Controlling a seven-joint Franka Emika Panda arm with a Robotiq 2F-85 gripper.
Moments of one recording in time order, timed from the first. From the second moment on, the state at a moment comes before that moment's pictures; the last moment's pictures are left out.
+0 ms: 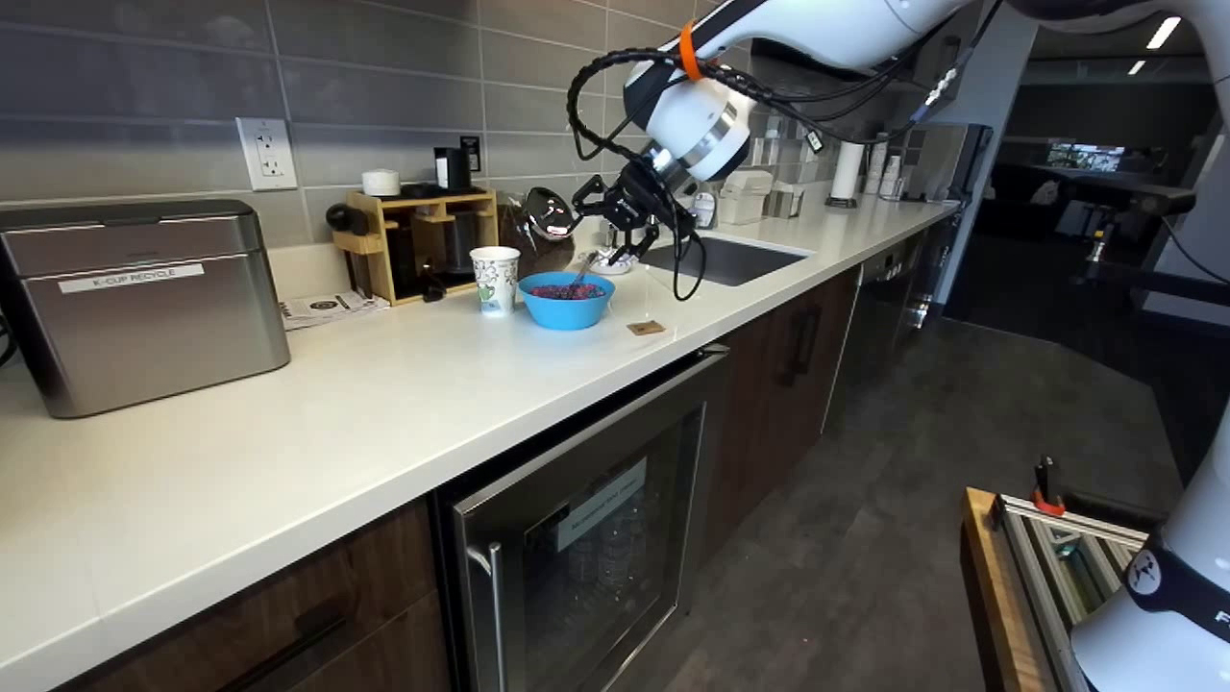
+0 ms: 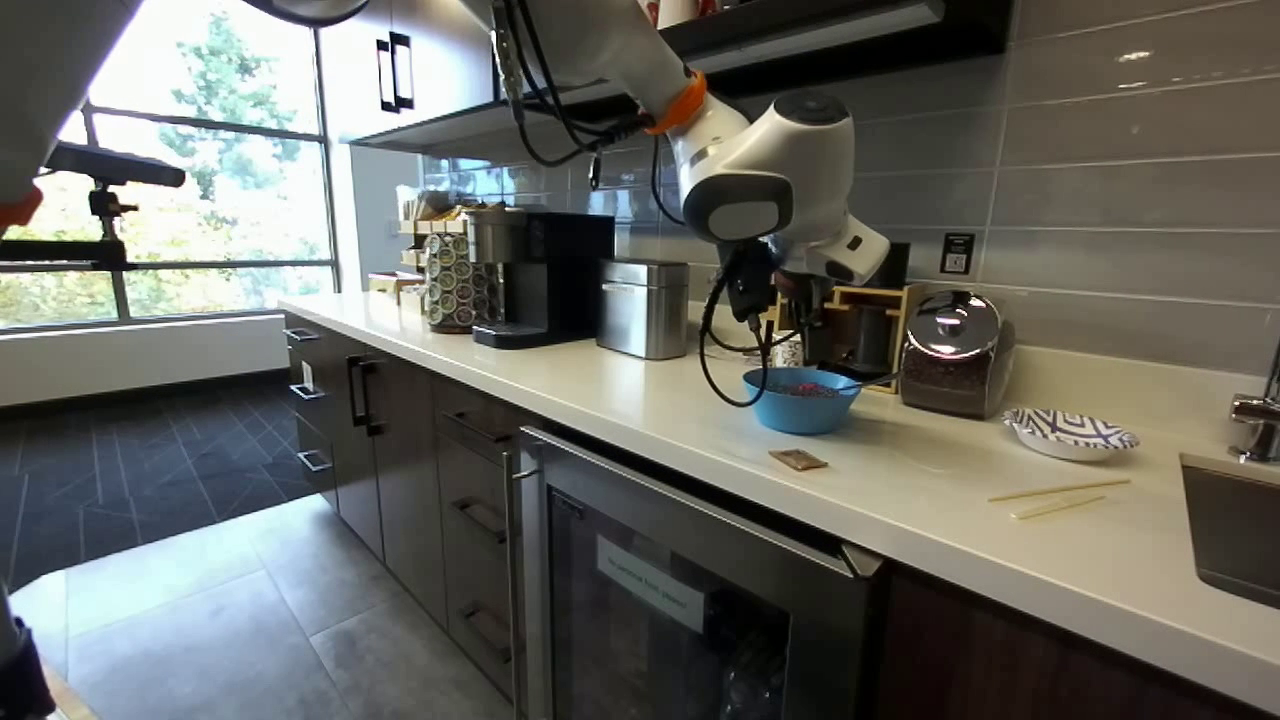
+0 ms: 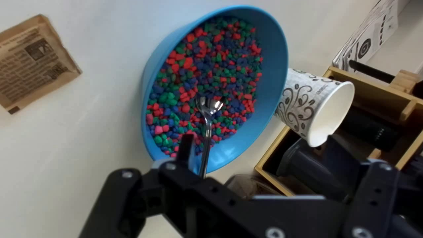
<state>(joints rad) -0.29 0.50 -0.14 -1.66 0.89 2.62 -0.04</state>
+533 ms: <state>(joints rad) -0.34 0.67 -0.07 -1.51 0.92 2.73 -0.04</state>
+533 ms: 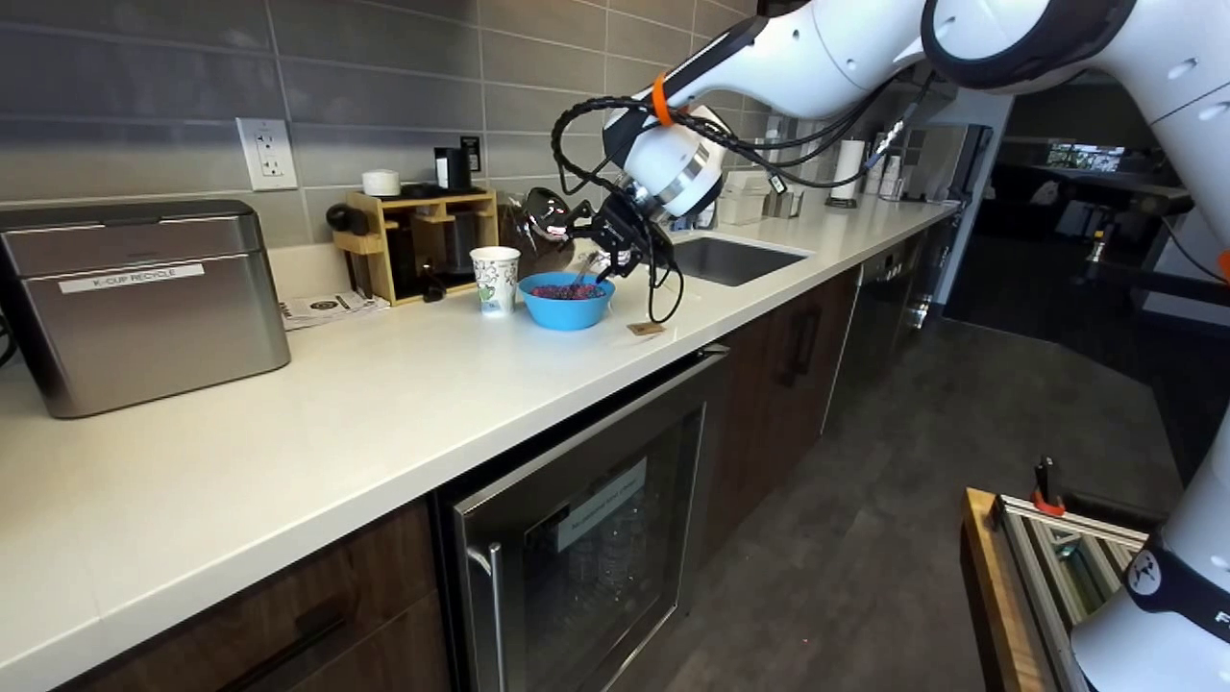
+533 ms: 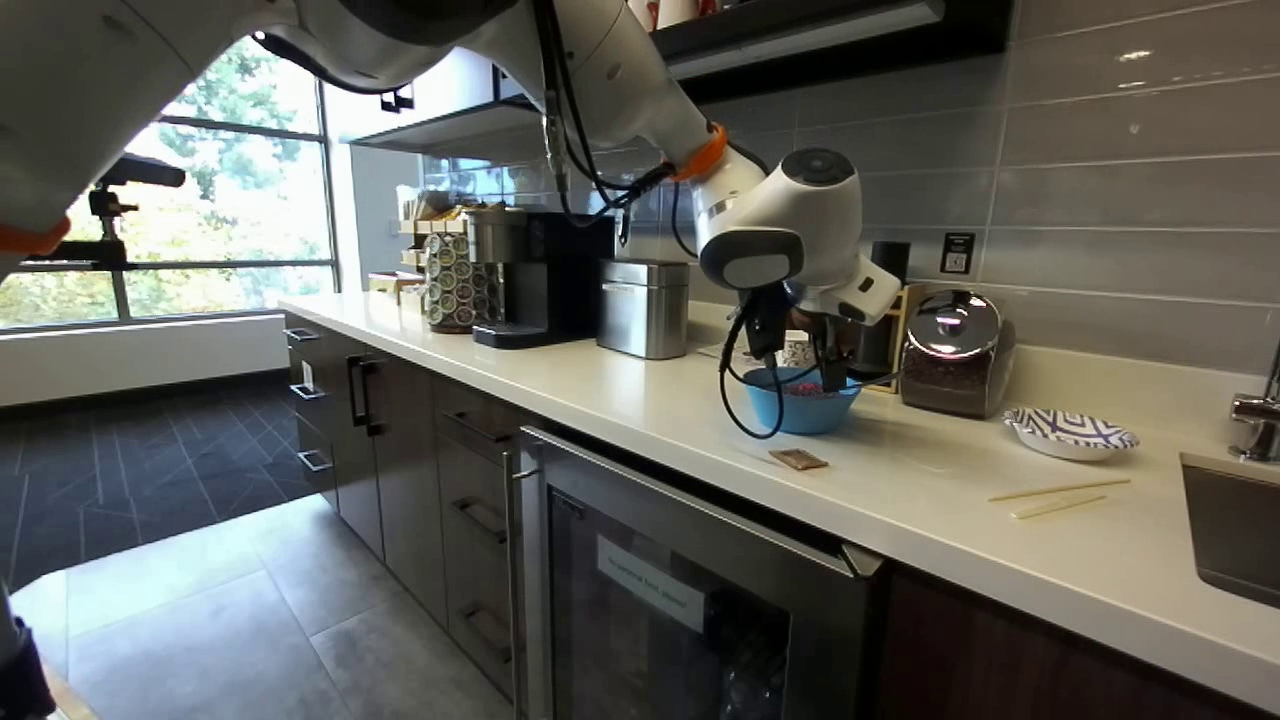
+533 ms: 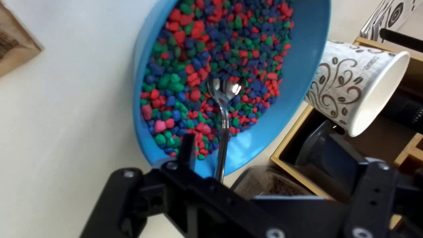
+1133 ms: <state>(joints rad) -0.38 0.77 -0.04 -1.38 0.92 2.74 -0.04</state>
